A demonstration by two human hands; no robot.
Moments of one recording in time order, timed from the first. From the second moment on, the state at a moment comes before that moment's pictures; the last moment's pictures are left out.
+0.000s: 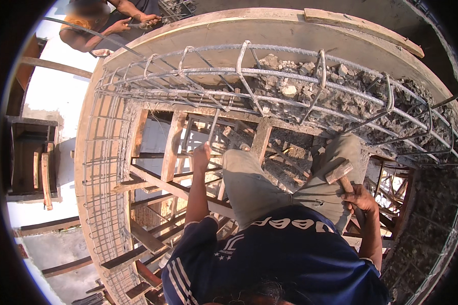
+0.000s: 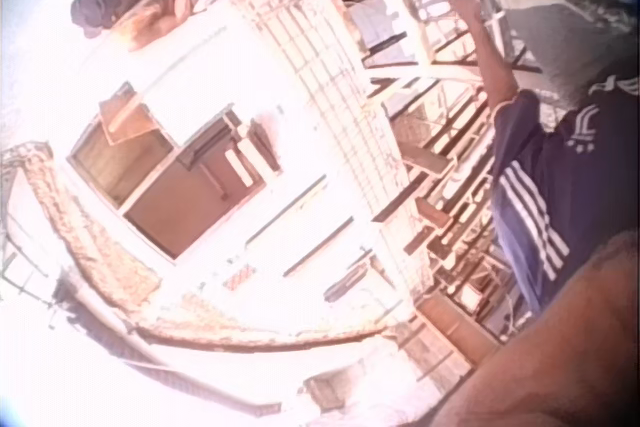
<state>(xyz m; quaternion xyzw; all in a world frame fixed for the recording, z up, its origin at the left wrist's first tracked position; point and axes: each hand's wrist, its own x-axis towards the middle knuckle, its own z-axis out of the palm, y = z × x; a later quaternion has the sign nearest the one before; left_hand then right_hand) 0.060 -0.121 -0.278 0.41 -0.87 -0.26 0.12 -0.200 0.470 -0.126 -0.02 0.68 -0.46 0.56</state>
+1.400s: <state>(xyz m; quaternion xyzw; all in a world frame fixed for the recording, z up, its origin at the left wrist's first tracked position) 0.024 -0.098 -0.341 0.45 -0.81 -0.35 0.16 -0.187 0.451 -0.100 0.01 0.71 -0.47 0.53</state>
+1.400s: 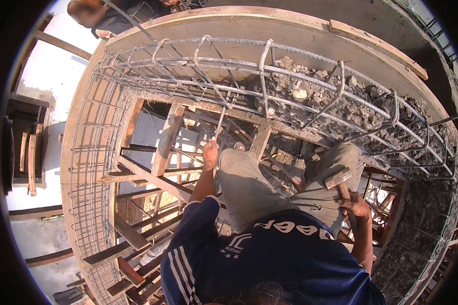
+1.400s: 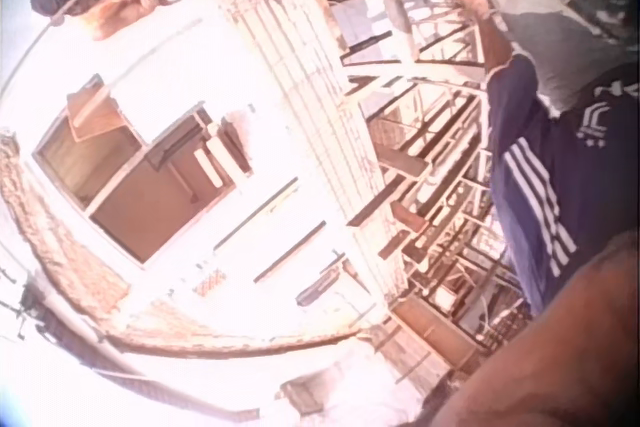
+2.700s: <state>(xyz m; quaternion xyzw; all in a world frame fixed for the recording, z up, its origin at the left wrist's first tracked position) 0.108 -0.051 -0.291 0.42 -0.83 -0.33 0.16 -0.195 0.463 -0.124 -0.01 0.71 -0.45 0.54</state>
